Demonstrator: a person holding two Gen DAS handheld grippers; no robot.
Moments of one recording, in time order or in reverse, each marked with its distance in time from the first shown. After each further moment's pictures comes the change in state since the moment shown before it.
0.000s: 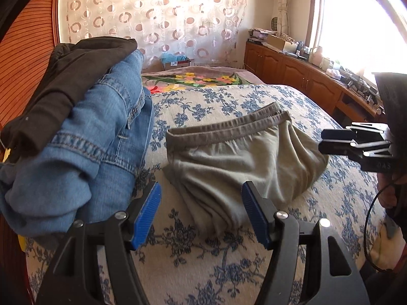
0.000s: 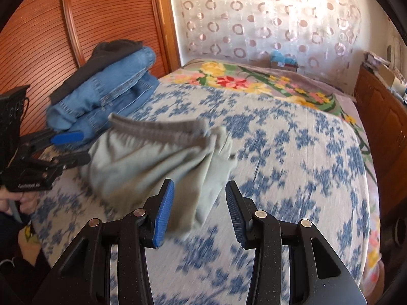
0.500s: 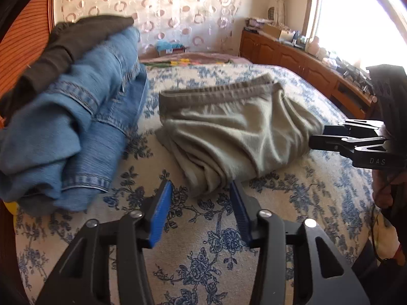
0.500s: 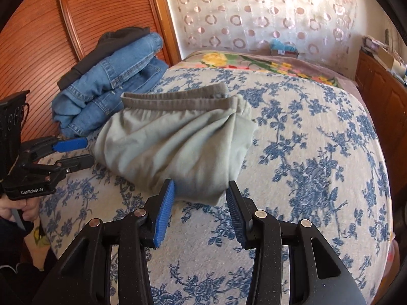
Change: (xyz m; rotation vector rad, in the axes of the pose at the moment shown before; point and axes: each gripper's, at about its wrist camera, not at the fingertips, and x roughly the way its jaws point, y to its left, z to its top) left arm 0.007 -0.005 -0.028 0.000 0.079 -0.020; right arm 0.012 0.017 -0.028 0.055 0.035 0.011
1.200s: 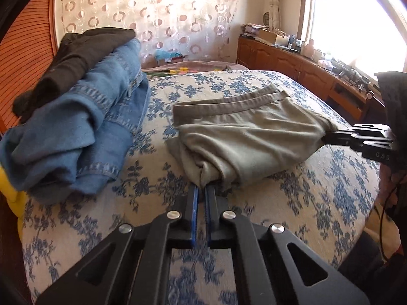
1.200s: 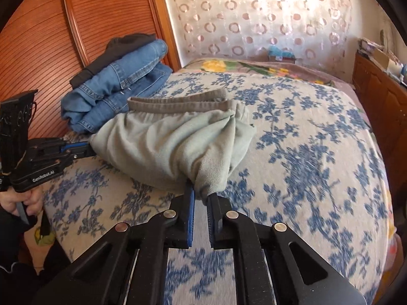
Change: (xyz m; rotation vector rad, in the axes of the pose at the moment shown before) left arm -0.032 -0.006 -0.024 0.031 -0.064 0.008; right arm -0.037 0.003 -0.028 0.018 -0.077 -0.001
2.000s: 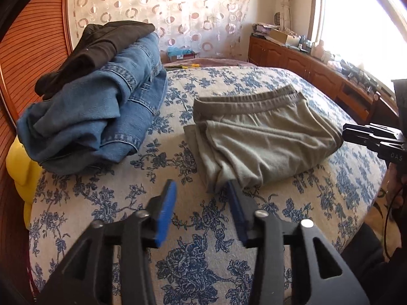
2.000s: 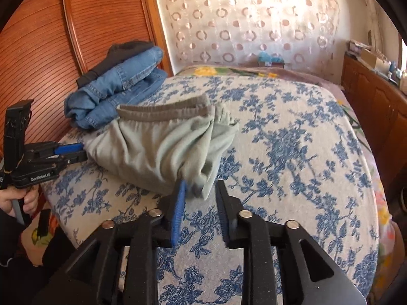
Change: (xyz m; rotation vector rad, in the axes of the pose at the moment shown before) left arm -0.016 0.007 -0.022 -0.043 0.008 0.047; right arm -0.028 0.000 -0.023 0.016 -0.055 -0.051
